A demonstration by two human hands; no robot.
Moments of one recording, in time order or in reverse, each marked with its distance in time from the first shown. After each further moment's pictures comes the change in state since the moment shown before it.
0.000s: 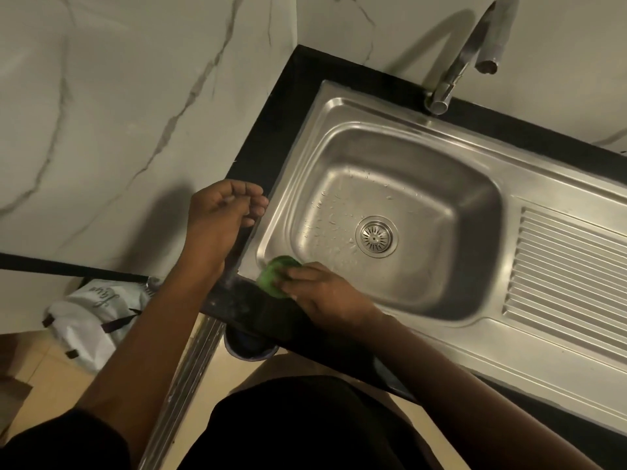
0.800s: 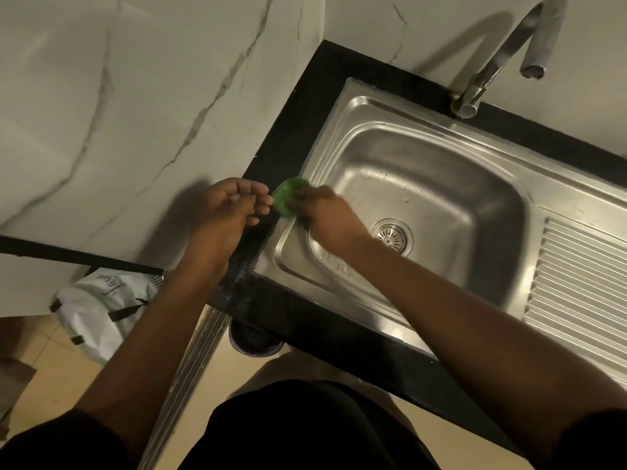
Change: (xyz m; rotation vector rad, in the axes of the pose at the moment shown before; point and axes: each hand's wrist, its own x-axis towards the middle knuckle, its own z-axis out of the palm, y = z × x) left_hand 0.007 -0.010 -0.025 -0.033 -0.007 -0.062; right_hand 0.115 0.028 -0.044 -0.251 0.137 0.083
